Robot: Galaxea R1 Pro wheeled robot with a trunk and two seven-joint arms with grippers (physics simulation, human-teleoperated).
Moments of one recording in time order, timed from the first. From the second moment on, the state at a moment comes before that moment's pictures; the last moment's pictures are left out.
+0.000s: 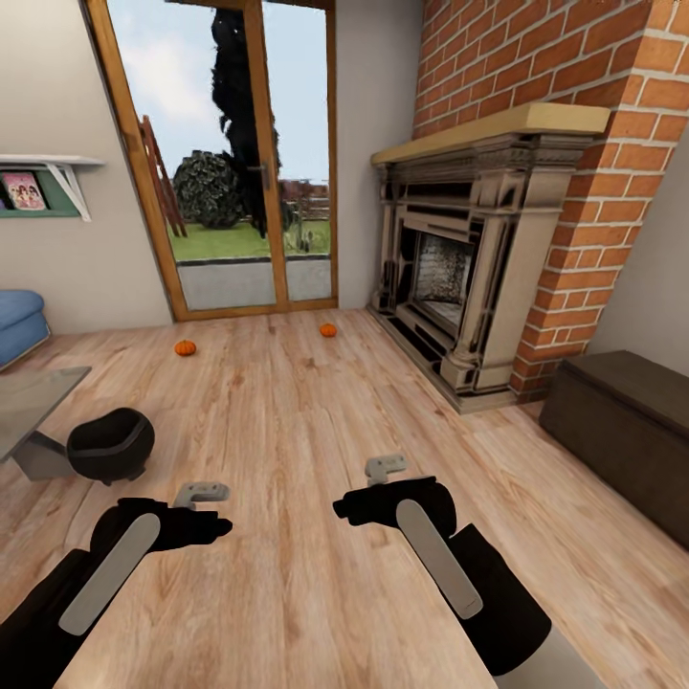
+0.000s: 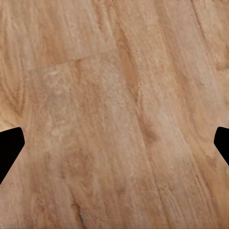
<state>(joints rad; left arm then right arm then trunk) -0.43 0.36 -0.30 -1.47 0.86 1.05 0.46 -0.55 0.05 0.53 -1.46 -0.73 1.04 -0.52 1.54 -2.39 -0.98</state>
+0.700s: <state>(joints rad) -0.43 0.36 -0.30 -1.46 0.86 1.05 0.46 -0.55 0.05 0.53 -1.46 -0.74 1.04 -0.52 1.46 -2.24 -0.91</state>
